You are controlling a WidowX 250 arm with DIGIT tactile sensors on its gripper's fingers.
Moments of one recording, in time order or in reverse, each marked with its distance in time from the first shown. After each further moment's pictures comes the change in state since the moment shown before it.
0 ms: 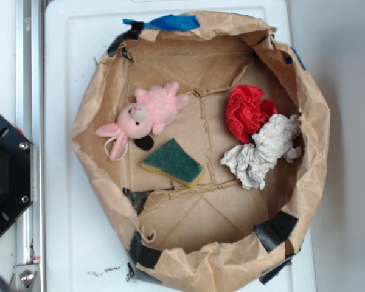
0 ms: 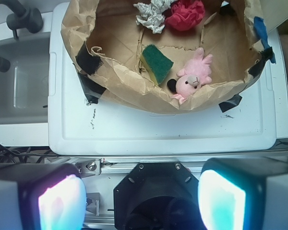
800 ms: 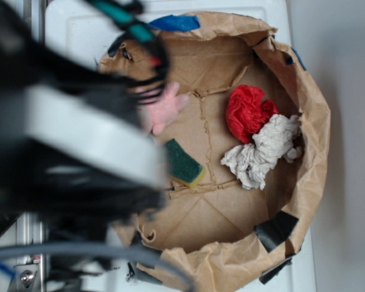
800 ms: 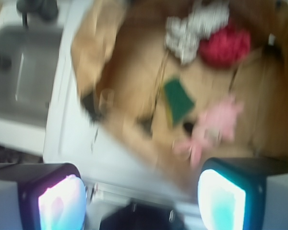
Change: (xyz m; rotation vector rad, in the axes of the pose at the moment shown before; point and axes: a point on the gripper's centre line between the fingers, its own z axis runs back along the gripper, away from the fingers) arm 0.091 -0.004 -0.039 -0.040 0.084 -0.216
